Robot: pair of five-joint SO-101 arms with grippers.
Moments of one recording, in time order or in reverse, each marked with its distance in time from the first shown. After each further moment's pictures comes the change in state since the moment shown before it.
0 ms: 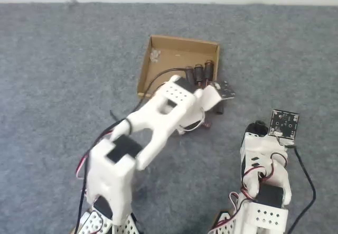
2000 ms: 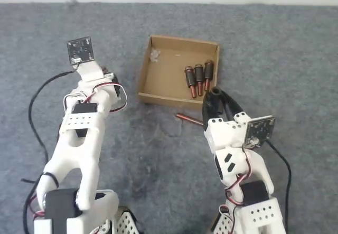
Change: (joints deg) left arm -37.6 -37.1 42.7 -54.8 37.2; right arm -27.4 6.3 0.2 -36.9 -8.6
